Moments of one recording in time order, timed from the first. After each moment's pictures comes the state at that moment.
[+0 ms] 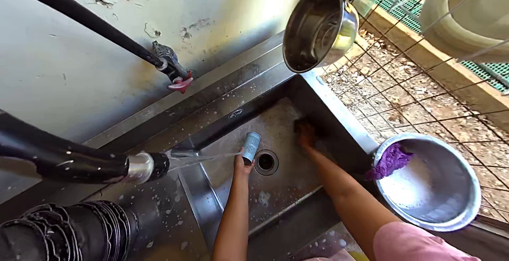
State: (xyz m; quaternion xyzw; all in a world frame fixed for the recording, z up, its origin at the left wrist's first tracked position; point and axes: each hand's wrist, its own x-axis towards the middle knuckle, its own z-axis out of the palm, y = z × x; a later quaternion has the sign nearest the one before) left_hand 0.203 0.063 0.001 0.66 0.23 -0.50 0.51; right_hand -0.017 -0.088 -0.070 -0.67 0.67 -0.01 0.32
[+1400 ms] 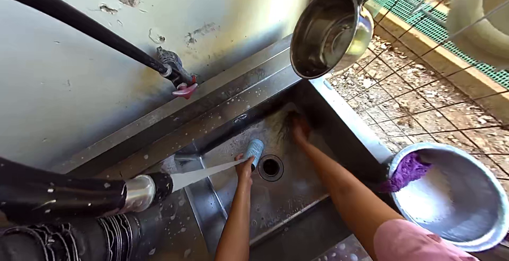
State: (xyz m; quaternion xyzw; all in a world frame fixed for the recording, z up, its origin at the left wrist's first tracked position) left_hand 0.203 0.073 0.015 0.78 0.01 -0.44 0.45; right_hand 0.040 -0.124 -0.048 -0.70 0.63 -0.04 0.33
